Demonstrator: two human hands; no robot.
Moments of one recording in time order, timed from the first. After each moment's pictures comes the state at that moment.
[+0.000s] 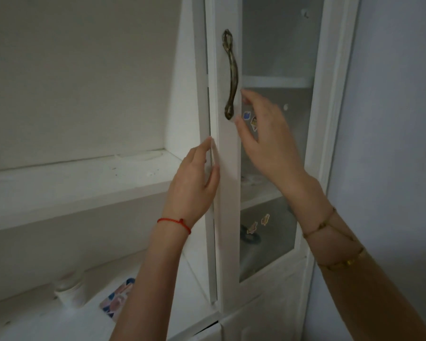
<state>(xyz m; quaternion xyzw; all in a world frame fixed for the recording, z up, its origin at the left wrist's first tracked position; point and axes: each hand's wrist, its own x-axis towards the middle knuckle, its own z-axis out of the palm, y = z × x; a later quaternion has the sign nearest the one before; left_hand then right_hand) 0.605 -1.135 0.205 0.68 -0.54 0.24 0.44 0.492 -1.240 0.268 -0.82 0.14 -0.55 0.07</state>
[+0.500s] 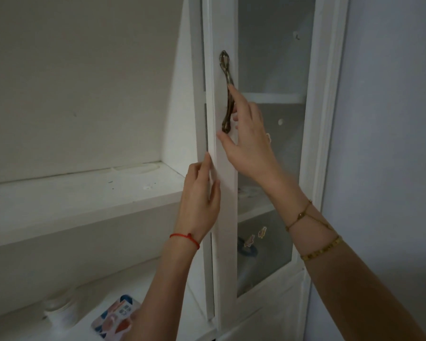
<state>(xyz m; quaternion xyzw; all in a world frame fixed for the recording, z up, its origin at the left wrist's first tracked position) 0.604 -1.156 0.194 0.66 -0.53 0.22 0.49 0.518 -1.238 0.287 -0.83 0.12 -0.54 0.13</state>
